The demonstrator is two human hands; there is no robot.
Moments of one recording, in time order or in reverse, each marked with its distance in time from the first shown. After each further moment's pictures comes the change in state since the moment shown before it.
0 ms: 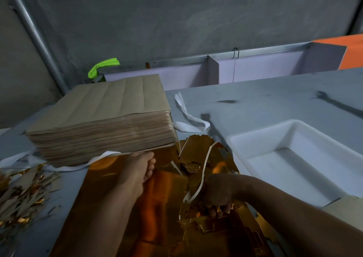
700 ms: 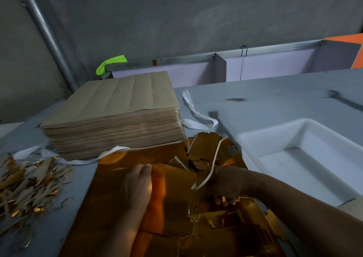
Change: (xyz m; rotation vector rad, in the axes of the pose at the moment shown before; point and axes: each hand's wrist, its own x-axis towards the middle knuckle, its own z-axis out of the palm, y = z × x) left_hand 0.001 -0.066 -0.026 0.381 0.167 0.325; right_hand 0.003 0.001 0.000 0.060 0.148 0.017
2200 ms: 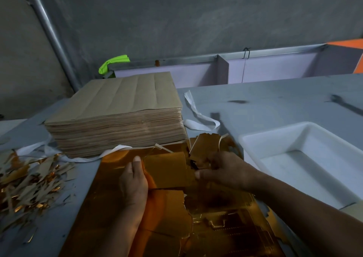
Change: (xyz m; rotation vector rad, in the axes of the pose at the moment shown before) left_hand 0.005 -0.004 -0.002 -0.248 0.179 0.065; right_hand -0.008 -0.006 -0.003 0.179 0.436 -0.267
